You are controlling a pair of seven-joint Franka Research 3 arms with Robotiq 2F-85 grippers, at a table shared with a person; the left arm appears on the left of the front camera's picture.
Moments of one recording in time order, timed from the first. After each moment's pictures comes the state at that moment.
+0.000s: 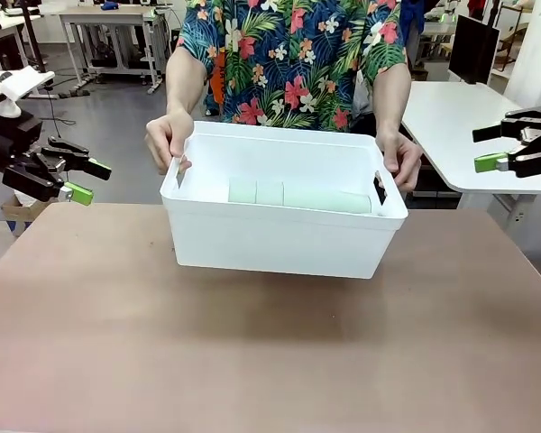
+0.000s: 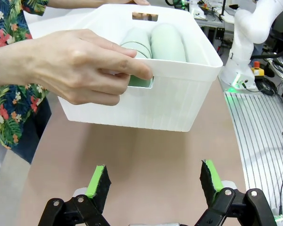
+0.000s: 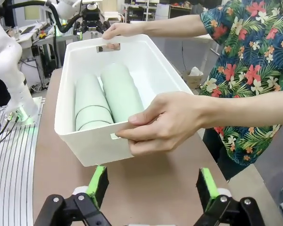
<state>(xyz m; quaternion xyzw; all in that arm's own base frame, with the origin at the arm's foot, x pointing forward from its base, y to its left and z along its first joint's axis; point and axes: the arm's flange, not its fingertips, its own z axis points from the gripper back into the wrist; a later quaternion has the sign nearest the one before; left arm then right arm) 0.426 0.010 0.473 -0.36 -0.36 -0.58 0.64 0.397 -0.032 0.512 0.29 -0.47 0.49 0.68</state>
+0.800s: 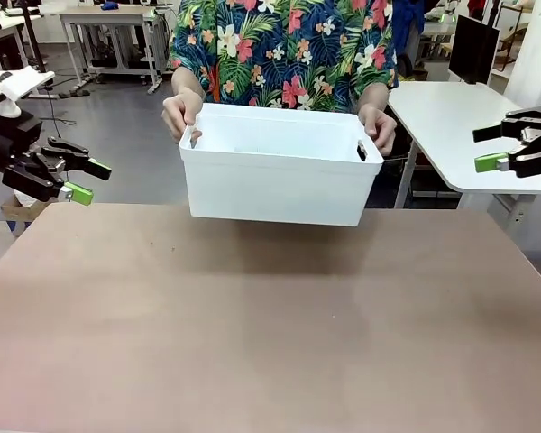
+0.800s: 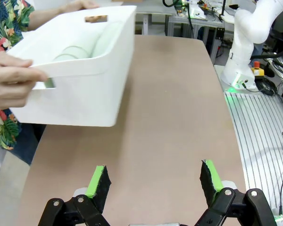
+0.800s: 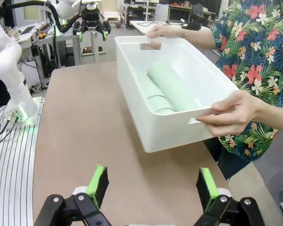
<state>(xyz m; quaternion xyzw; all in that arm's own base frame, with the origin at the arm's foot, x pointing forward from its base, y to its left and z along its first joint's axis) 0.426 0.010 0.473 -0.36 -0.36 -0.58 0.64 0.397 -0.032 0.512 0.29 -0.47 0.49 0.68</state>
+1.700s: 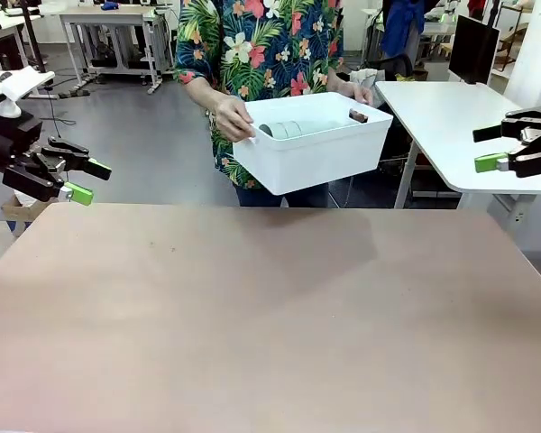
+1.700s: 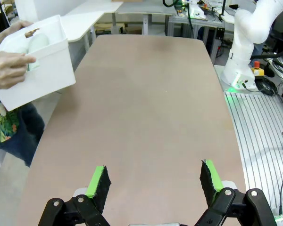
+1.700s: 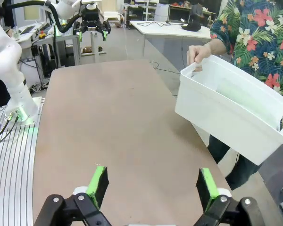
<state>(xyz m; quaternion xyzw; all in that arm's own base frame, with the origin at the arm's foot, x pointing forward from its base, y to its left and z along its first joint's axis) 0.426 0.010 0.473 -0.36 -0.36 -0.58 0.64 0.397 -0.032 0.512 0.29 -0.47 0.49 0.68</state>
